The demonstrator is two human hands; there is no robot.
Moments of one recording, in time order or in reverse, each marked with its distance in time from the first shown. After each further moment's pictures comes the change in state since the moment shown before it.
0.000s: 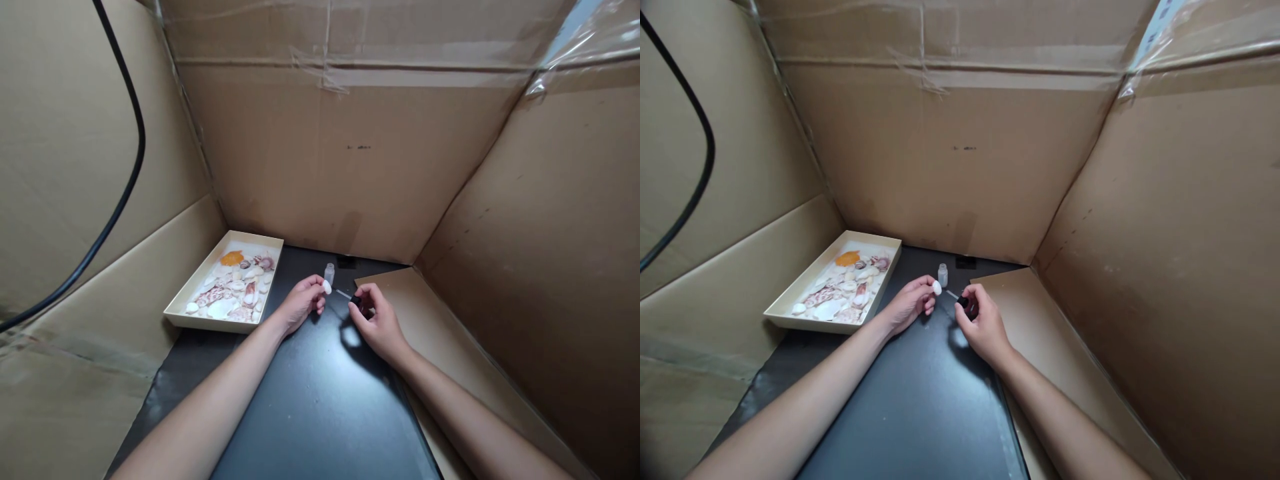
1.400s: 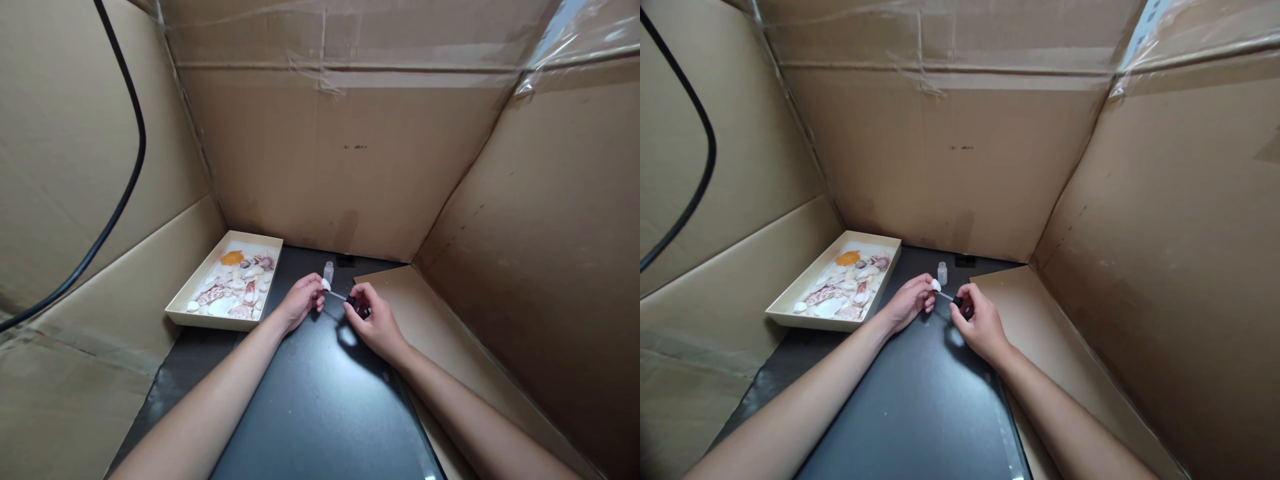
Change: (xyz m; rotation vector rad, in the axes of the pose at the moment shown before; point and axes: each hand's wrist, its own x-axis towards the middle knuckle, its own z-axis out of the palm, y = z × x) left_hand -0.001 0.000 0.000 -0.002 0.014 0.013; right_hand -0.001 -0.004 0.000 -0.045 -0.041 -0.027
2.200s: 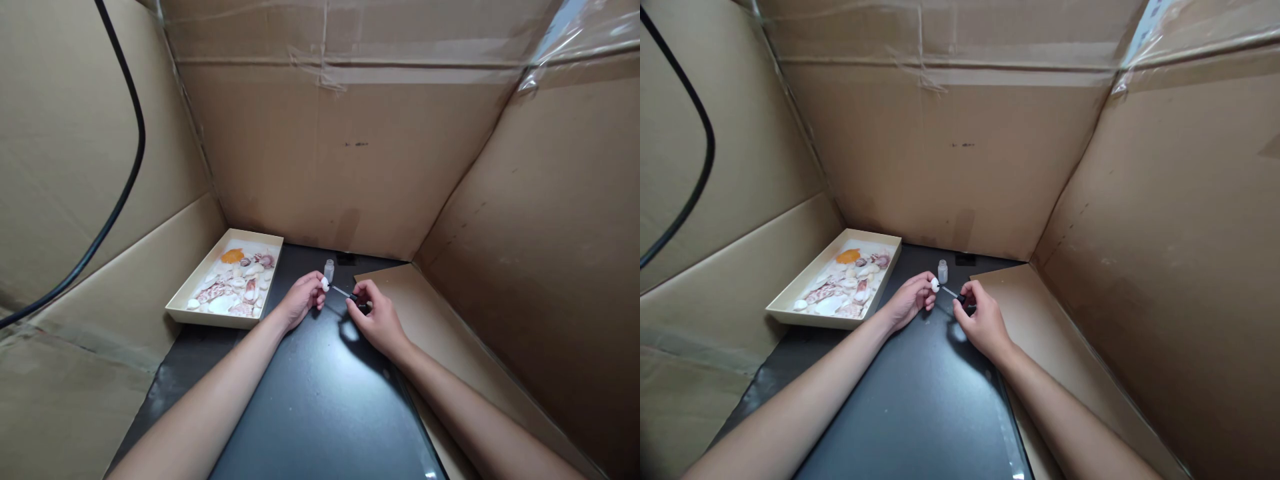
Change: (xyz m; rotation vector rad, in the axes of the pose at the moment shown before) left_hand -0.001 0.002 0.002 -0.004 -0.008 -0.007; right_hand 0.001 -0.002 -0.001 -0.062 0.020 0.025
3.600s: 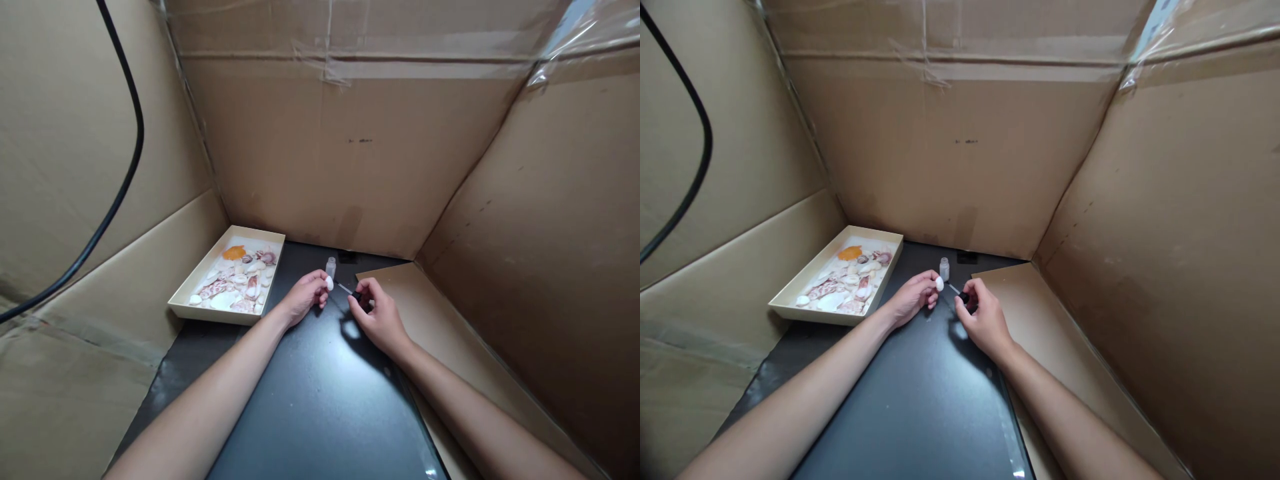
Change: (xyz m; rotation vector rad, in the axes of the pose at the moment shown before) left_hand 0.001 -0.001 0.000 0.053 -0.022 -0.017; right_hand -0.003 0.001 0.002 0.001 0.031 -0.025
